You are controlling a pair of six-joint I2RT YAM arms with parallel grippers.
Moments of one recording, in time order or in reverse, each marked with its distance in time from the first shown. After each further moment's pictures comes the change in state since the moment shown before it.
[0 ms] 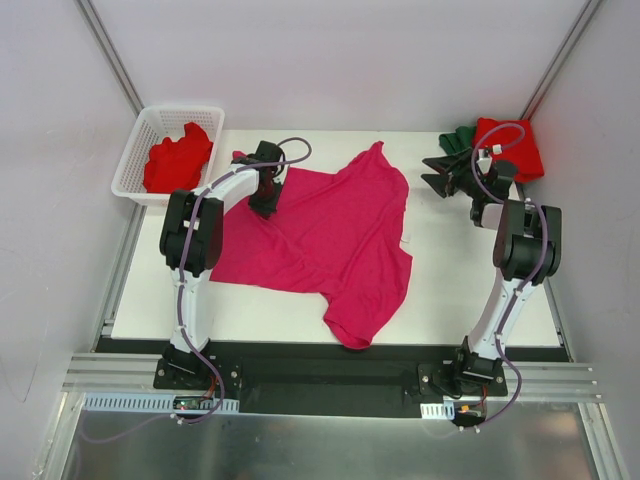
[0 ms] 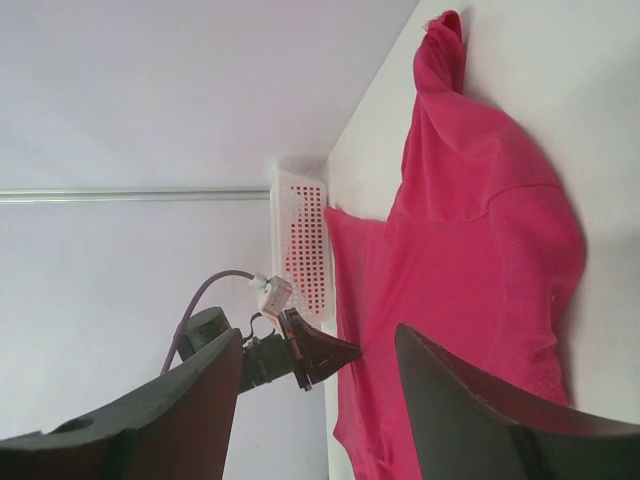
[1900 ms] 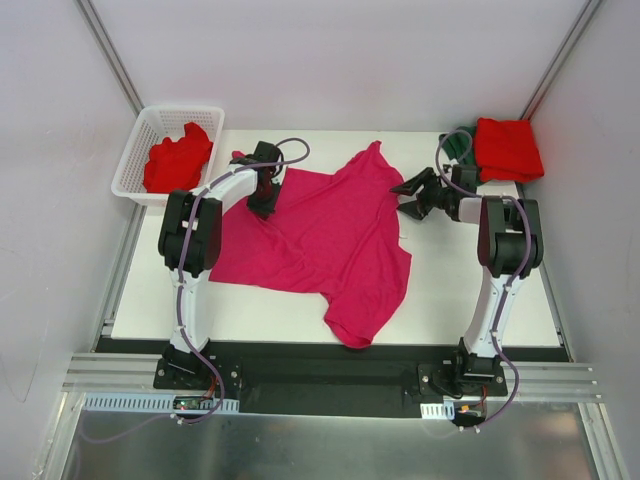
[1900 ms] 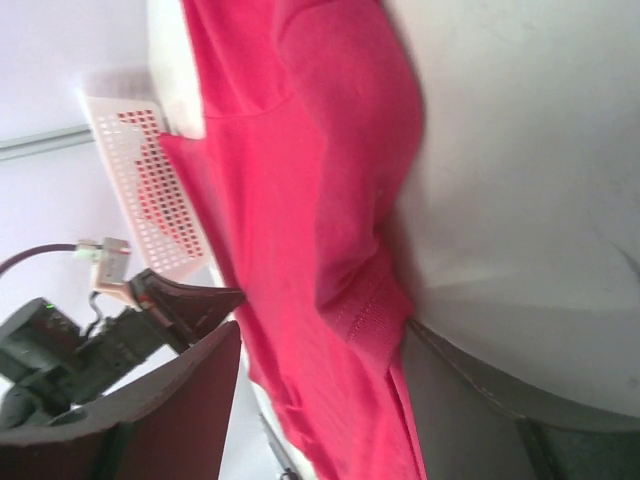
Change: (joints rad) left arm 0.007 -0.010 -0.014 0.000 0.000 -0.002; right arm 0.158 0.037 0.072 -0.580 0.127 -0.349
